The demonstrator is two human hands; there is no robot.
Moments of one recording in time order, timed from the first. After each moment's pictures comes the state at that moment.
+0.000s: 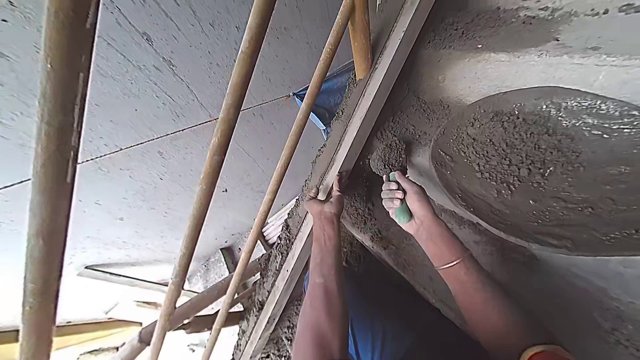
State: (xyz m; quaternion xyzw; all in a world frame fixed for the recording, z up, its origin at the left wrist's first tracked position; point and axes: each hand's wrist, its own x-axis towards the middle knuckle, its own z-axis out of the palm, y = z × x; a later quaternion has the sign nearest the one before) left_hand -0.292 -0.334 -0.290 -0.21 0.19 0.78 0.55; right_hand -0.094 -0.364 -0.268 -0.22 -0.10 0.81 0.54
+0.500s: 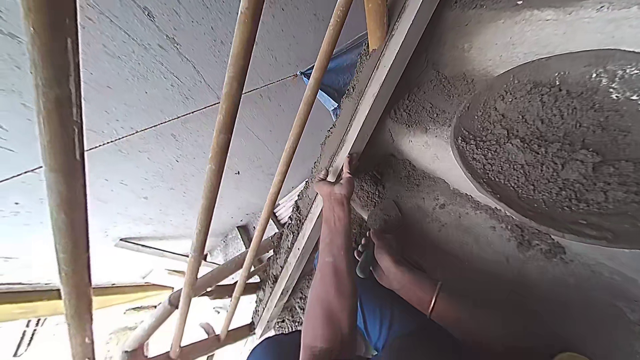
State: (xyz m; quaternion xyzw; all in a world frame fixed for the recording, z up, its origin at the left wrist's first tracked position) left_hand -0.290 -0.338 -0.286 -0.20 0.23 0.78 0.55; right_hand -0.185 -0.477 -0.370 -0.49 -0.02 0.77 0.40
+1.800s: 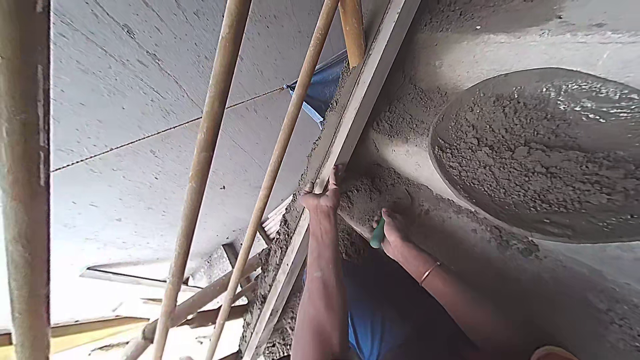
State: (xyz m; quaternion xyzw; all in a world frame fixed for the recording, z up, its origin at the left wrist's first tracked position) left_hand -0.292 -0.332 -0.291 -0.20 0.21 0.79 0.54; right_hand -0.140 -0.403 -0.388 -0.50 -0.03 0.70 0.50
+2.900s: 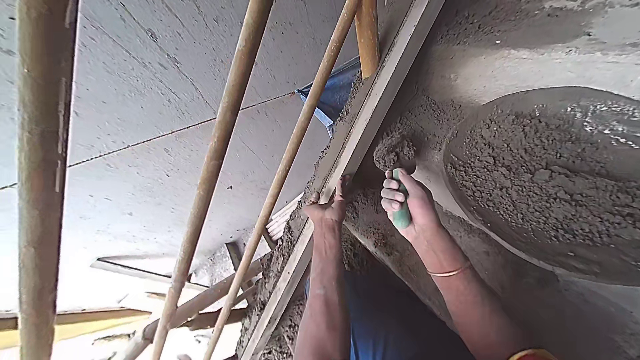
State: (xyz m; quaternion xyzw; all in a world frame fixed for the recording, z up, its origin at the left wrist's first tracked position) left_hand -0.295 -0.335 -0.293 -0.21 0.19 0.78 0.55; right_hand -0.109 -0.366 -0.242 -0.22 -0.12 0.77 0.59
